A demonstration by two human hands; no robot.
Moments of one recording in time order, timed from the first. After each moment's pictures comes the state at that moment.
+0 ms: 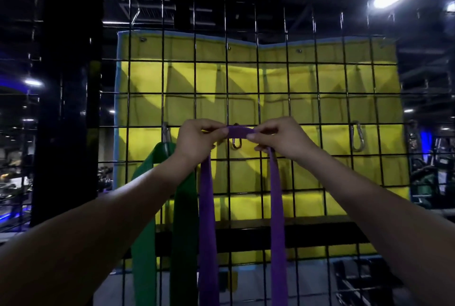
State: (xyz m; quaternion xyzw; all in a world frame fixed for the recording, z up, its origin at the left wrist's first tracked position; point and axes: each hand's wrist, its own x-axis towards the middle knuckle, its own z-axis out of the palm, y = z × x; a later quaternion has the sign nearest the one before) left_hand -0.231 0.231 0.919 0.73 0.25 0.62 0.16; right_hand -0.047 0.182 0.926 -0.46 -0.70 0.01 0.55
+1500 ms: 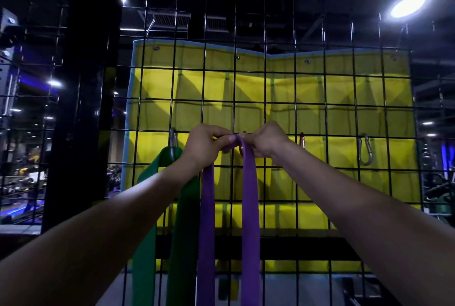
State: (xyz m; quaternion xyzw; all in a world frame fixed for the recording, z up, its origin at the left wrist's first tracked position) left_hand -0.228 0.237 0.925 0.76 0.28 0.58 0.04; right_hand -0.085 0.212 0.949 -0.55 -0.62 0.10 0.55
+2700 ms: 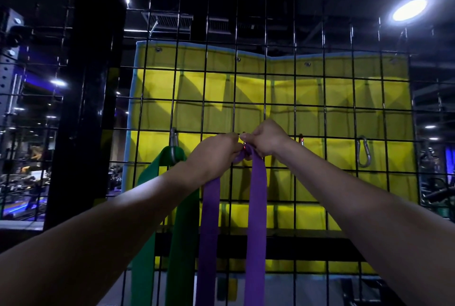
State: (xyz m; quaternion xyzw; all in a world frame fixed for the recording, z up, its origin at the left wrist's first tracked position) left_hand -0.218 0.221 0.919 0.83 0.33 0.34 -0.28; right_hand -0.077 0.211 0.954 -0.58 -0.67 -0.01 0.46
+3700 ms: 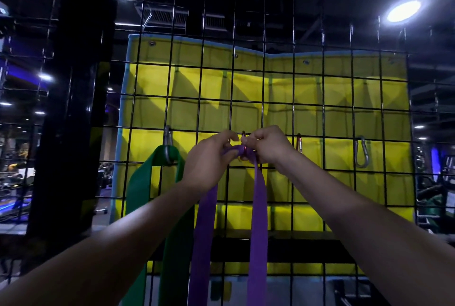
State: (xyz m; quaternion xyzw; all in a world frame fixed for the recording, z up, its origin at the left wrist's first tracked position) left_hand -0.215 0.216 0.897 0.77 0.31 0.55 -0.10; right_hand -0.072 0.209 0.936 -0.50 -0.66 0.09 0.55
